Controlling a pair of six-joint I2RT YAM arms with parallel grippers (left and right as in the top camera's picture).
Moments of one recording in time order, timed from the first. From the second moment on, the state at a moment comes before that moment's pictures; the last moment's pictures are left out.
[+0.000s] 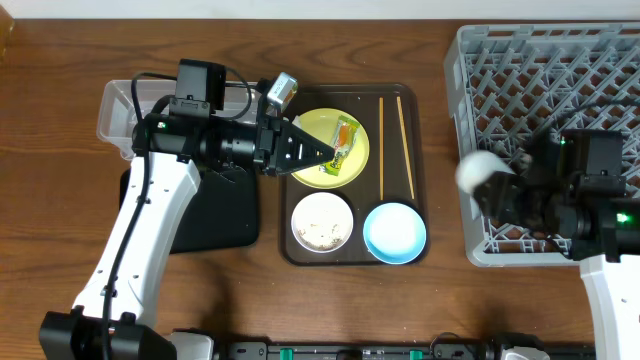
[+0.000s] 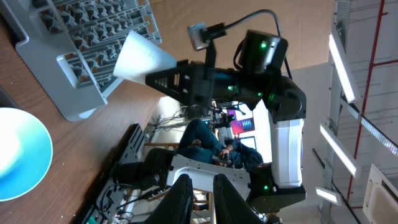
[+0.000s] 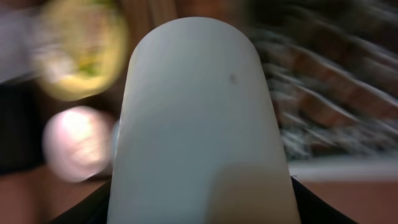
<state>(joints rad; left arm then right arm) -0.15 1.50 1.33 -0.89 1.49 -0.28 -0.05 1.12 1.17 -1.20 -0.16 0.28</state>
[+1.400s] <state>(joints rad) -0.44 1.50 1.33 -0.96 0.50 -0.35 -0.05 1.28 1.36 -1.14 -0.36 0.21</state>
